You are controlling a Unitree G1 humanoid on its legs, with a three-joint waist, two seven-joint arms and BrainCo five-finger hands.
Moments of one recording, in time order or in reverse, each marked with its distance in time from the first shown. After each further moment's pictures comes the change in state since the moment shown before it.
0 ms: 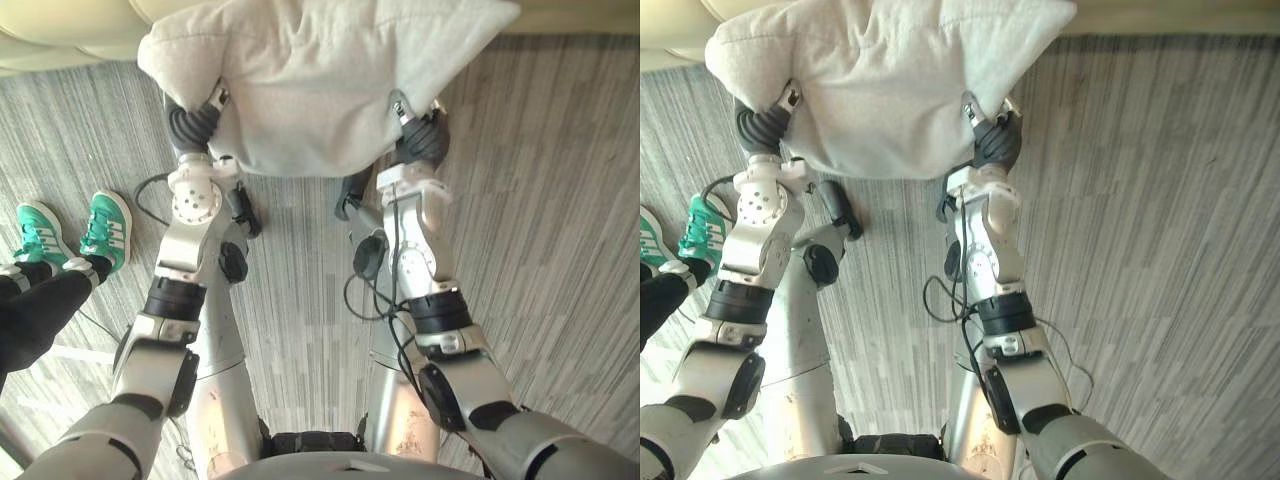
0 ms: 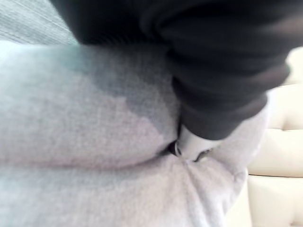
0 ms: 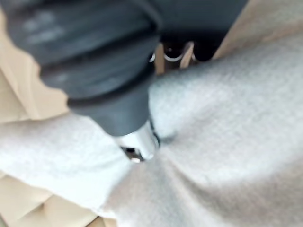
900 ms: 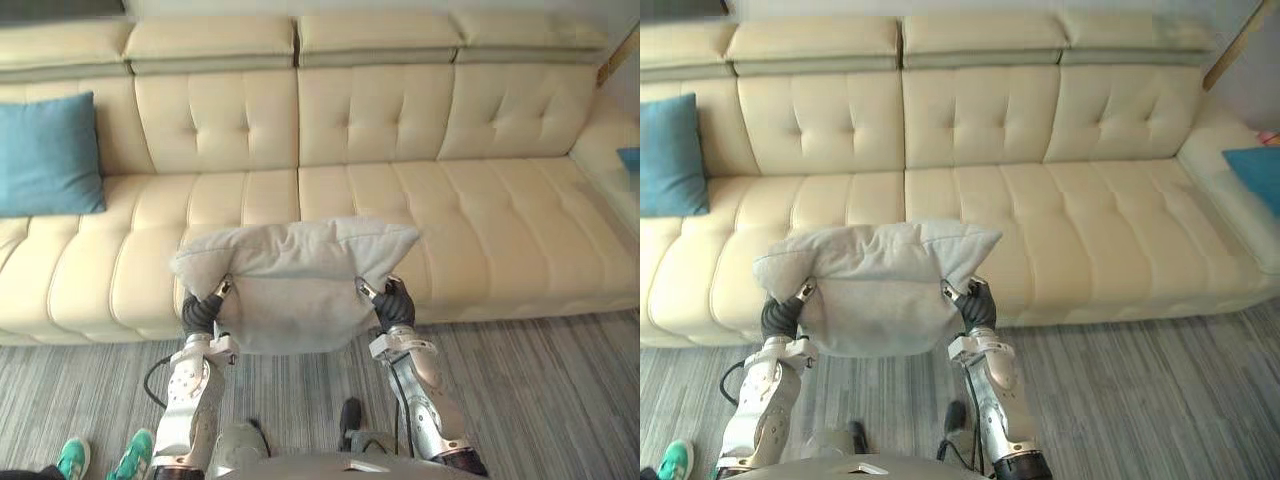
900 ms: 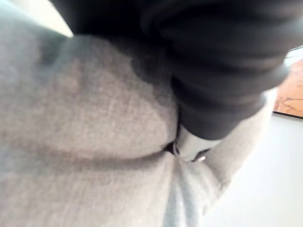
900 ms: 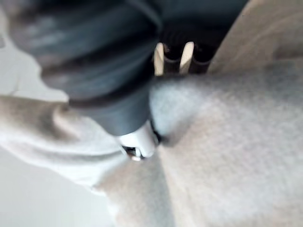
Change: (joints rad) left arm 0.892 -0.225 0.023 -0.201 -0.055 -0.053 -0.273; right arm 0.763 0.020 0.092 -0.111 -0.173 0.109 0.283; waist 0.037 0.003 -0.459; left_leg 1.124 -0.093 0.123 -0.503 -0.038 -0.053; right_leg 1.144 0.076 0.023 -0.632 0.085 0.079
